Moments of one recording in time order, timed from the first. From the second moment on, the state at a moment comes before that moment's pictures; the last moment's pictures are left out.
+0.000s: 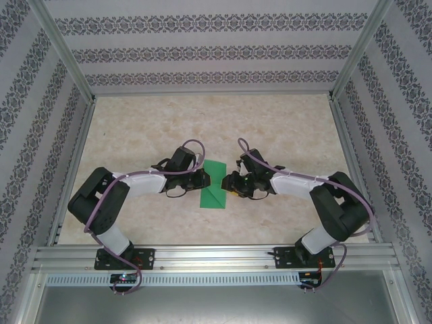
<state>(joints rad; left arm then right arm) -0.61 1.66 0.79 -0.03 0.42 -0.77 0.59 1.58 0.72 -0.15 -0.48 0.85</state>
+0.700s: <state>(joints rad) -0.61 1.73 0.83 -0.11 0.39 -0.74 0.58 1.68 0.74 -0.13 -0.52 0.86</state>
